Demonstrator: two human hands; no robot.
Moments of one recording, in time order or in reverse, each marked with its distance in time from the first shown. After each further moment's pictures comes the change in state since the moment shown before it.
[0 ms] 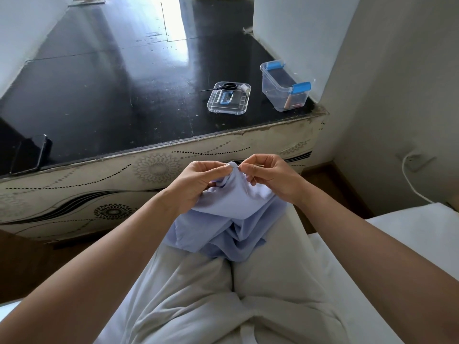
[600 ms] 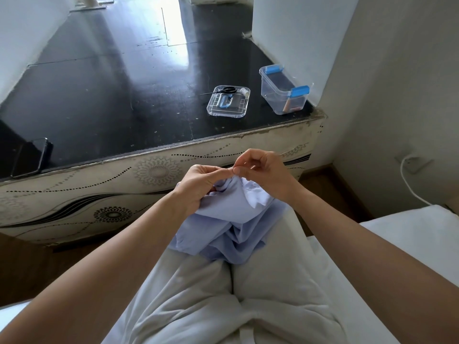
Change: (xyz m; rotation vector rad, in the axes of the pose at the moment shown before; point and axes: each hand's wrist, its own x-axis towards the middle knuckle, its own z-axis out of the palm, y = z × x) left_hand 0.004 0.002 0.013 0.050 0.185 -0.131; right_hand 0.005 -0.008 0.011 -0.363 0.130 -0.290
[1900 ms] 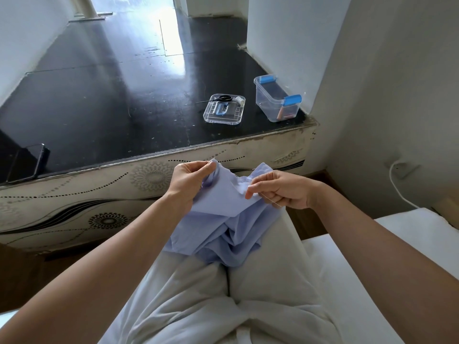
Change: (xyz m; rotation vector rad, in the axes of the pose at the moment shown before) left_hand -0.002 0.003 -0.004 -0.122 0.263 0.135; right_hand -0.023 -0.020 -0.040 0.203 -0.448 0.625
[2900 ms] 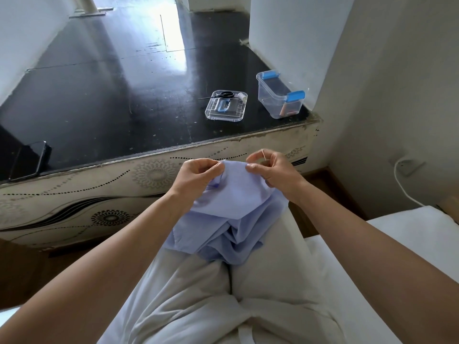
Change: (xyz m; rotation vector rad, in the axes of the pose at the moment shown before) left_hand 0.003 -0.003 -0.007 0.277 -0.179 0.217; right_hand 0.029 0.001 0.010 -0.038 0.531 -0.254
